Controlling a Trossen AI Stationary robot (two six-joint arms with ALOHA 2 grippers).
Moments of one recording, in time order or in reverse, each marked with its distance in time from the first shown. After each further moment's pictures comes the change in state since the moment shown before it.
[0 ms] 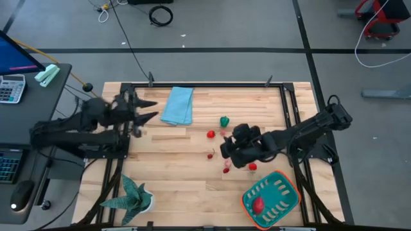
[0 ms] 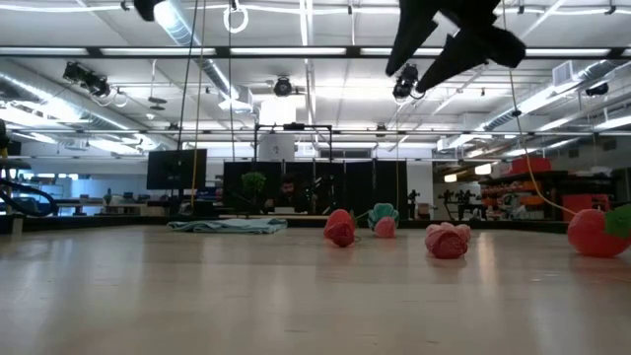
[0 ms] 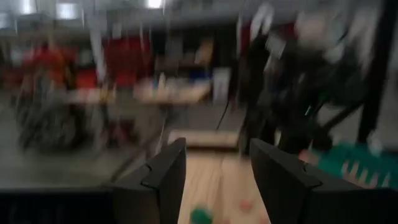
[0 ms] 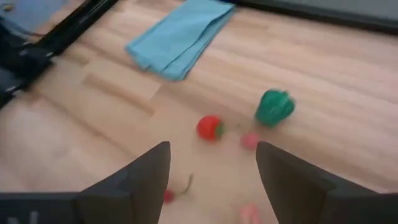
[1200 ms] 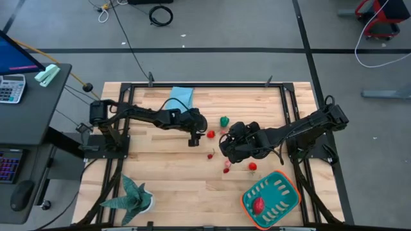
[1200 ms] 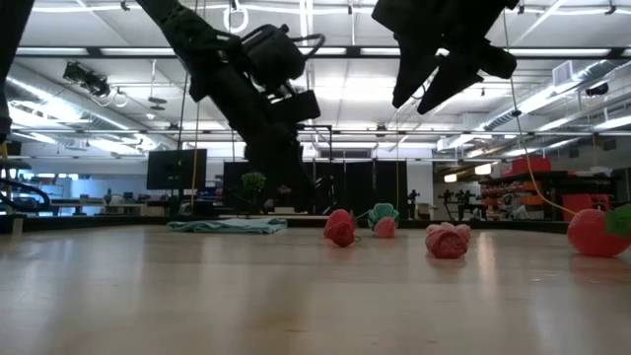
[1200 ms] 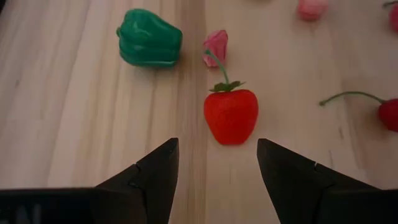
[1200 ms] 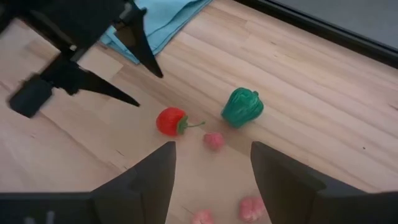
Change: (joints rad) left arm 0.037 1.222 0.298 0.073 0.086 0.158; right arm -0.060 0.040 0.000 -0.071 -0.039 -0.127
